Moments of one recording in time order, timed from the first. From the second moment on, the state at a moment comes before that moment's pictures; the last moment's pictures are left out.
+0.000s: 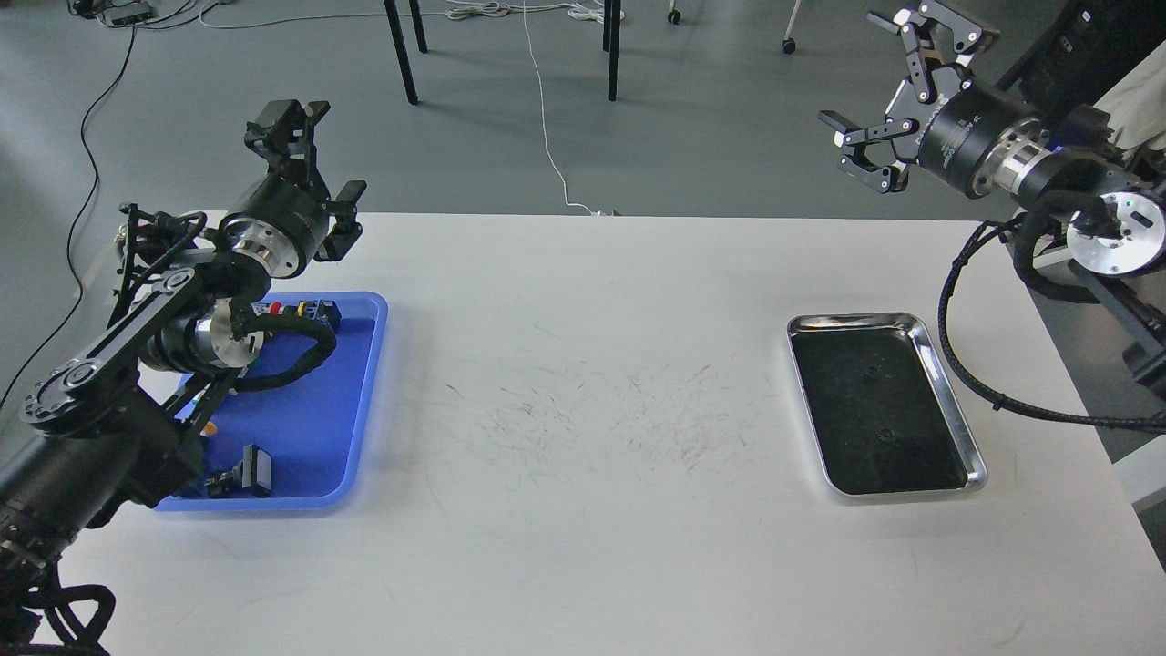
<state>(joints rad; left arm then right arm) -0.63 0.34 -1.02 -1.07 0.45 0.10 -0.05 0.76 -0.52 0.85 0.98 0.12 0.30 -0.06</state>
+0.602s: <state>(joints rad) -0.67 0.25 -1.04 -0.86 0.25 0.08 -0.09 0.53 -0.32 1.07 0.91 0.15 0.41 -0.05</state>
